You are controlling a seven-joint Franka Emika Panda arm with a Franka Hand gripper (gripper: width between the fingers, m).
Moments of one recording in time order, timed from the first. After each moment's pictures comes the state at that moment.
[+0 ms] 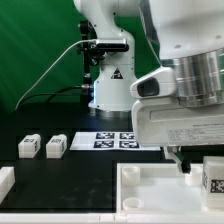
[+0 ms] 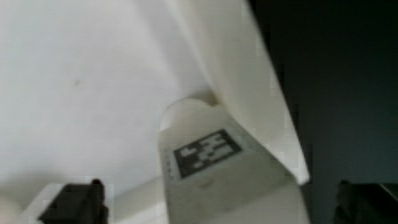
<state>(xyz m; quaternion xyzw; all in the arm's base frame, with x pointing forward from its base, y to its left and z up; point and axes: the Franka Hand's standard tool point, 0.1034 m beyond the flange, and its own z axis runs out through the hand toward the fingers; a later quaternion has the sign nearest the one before) 0.629 0.118 0.075 -0.99 0.10 0.00 0.08</state>
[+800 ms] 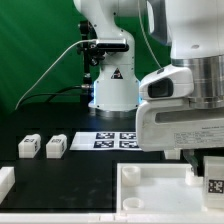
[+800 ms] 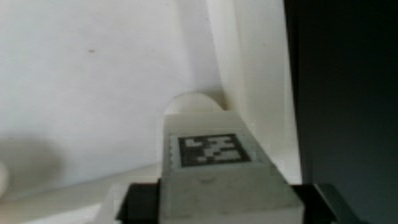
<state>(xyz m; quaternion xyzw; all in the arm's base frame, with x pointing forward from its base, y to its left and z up) 0.634 0.113 0.077 -0.99 0.13 0.00 0.08</state>
